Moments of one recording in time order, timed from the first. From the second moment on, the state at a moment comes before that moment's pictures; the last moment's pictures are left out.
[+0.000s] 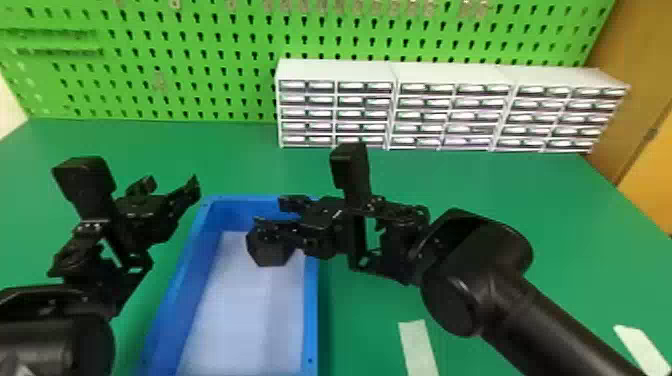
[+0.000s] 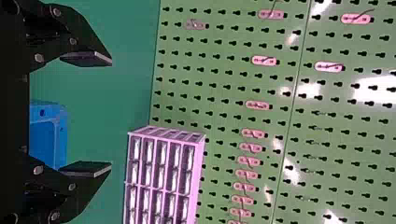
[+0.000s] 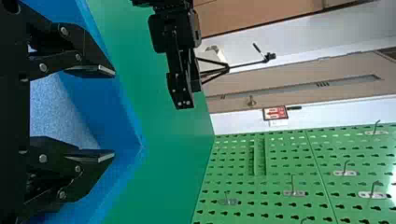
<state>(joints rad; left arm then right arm) -0.01 0.14 0.09 -1.79 0.26 0.33 -0.13 -0.49 -0.33 0.75 -1.62 -0.61 0.42 0.29</state>
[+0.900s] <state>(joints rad) -0.01 0.14 0.10 -1.79 0.27 0.33 -0.13 -0.39 -0.31 0.56 -1.62 -0.51 0.46 0.29</state>
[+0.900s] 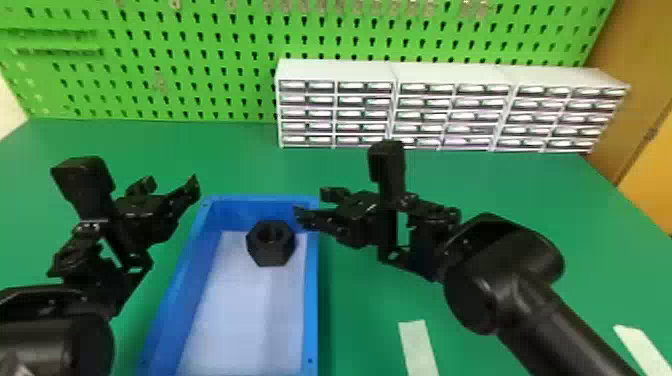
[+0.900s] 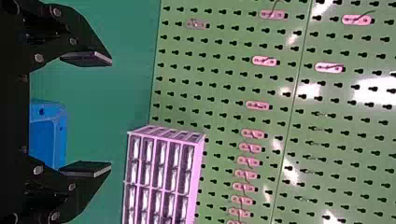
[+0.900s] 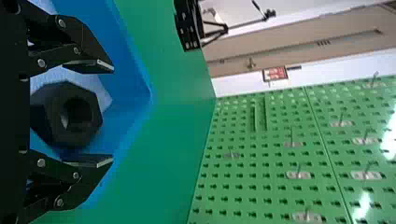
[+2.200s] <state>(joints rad) -0.04 0.13 0.09 -1.77 0.31 0.33 -0.13 -0.12 -0.13 -0.21 -1.70 -0.35 0.45 0.34</state>
